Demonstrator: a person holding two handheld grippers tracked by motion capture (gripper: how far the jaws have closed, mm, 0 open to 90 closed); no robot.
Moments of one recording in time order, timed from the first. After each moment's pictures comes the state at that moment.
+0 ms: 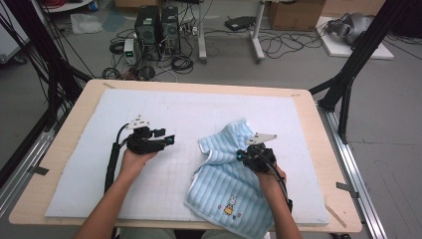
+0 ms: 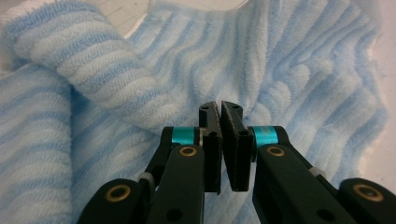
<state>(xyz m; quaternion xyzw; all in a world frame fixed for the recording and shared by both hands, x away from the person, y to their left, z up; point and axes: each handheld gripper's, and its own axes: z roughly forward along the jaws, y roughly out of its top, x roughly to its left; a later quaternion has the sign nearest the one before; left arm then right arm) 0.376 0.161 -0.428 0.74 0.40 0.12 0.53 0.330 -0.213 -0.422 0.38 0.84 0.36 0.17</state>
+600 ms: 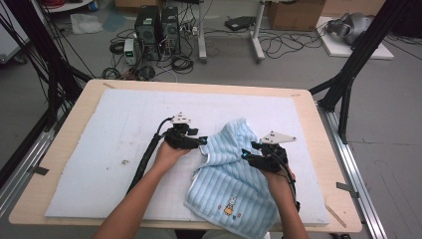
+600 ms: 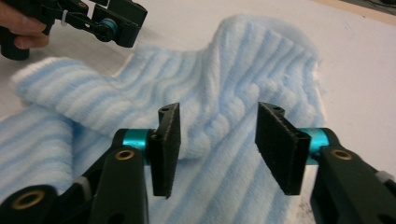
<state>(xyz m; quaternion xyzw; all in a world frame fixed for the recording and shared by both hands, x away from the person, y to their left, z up) 0.411 0.066 -0.444 0.80 0.35 0.09 0.48 0.320 -0.240 -0.406 0.40 0.79 0.41 0.20</state>
